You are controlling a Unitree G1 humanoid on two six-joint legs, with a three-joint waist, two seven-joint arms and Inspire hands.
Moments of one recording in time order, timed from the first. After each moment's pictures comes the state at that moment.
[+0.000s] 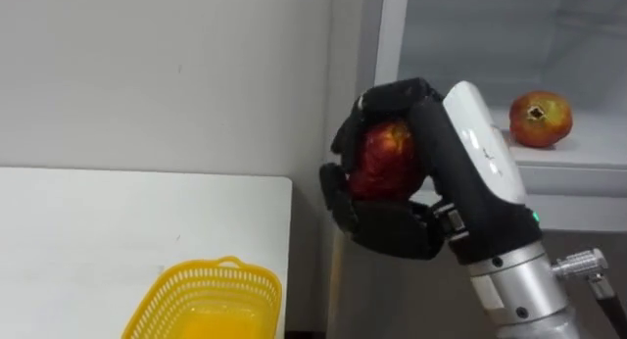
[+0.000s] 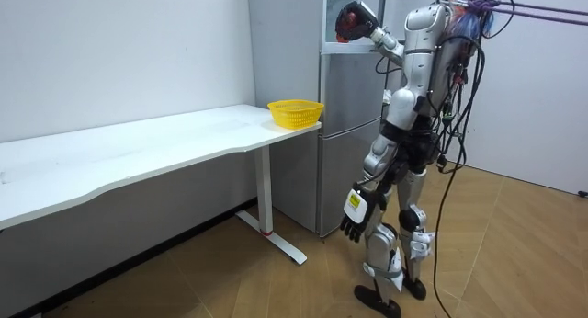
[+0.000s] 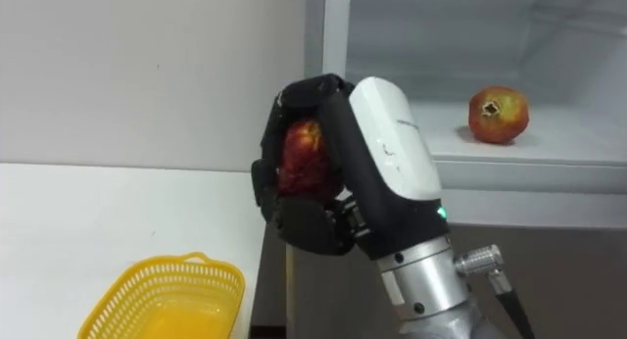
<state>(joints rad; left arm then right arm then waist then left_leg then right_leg) 0.15 0.26 -0.06 1.17 0.27 0.06 -0.11 -0.27 -0.35 0.26 -0.47 -0.50 -0.01 -0.11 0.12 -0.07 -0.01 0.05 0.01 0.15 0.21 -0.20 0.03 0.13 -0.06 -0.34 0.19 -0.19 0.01</state>
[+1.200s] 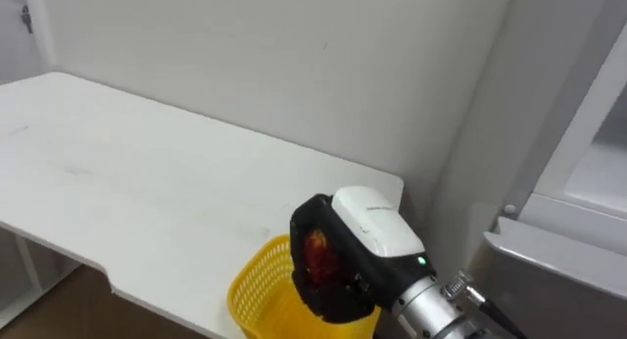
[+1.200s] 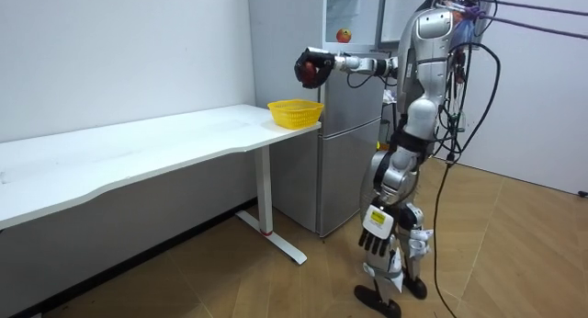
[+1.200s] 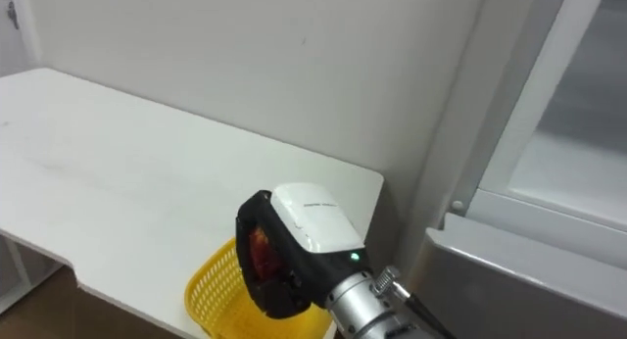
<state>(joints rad) 0.11 0.31 -0.04 1.17 0.28 0.06 -0.15 -0.37 -0.39 0.48 -0.06 -0.60 0.00 -0.06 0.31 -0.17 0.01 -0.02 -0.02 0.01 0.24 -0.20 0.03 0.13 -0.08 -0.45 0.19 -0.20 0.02</state>
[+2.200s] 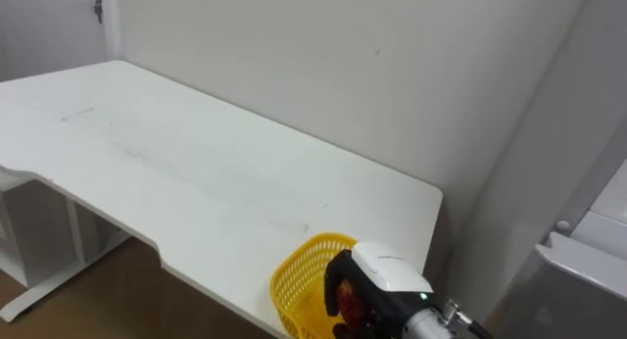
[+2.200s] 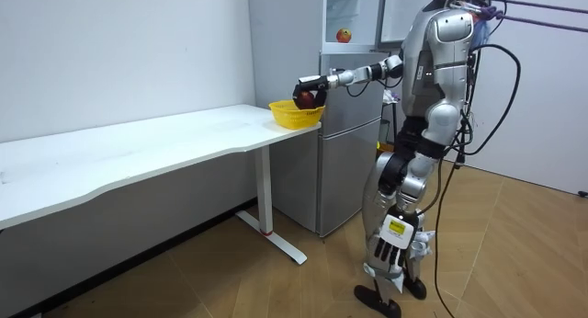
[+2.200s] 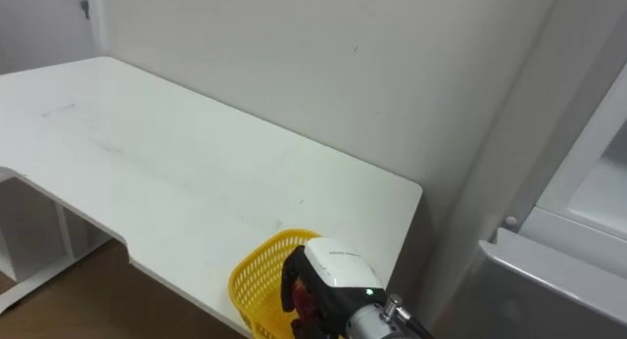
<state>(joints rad) 0.14 0.32 -0.01 1.14 0.32 0.09 -0.15 -0.40 -0.37 0.53 0.27 -0.60 0.04 -0.05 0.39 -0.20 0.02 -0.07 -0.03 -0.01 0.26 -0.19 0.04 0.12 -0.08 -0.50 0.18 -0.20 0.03</state>
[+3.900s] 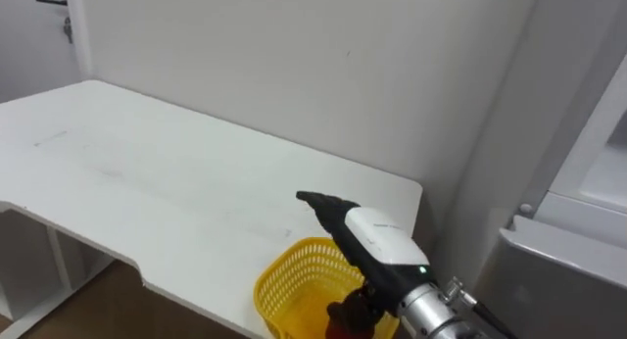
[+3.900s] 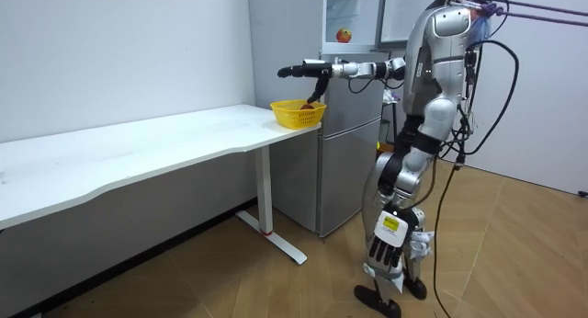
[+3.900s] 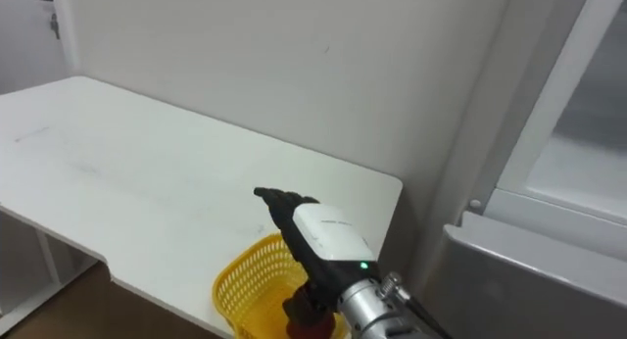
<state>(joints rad) 0.15 0.29 0.00 1.12 0.37 0.12 -0.12 -0.40 -0.39 0.48 0.09 -0.59 0.01 -0.07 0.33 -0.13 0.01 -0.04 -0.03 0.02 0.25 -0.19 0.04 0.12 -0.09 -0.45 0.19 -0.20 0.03</state>
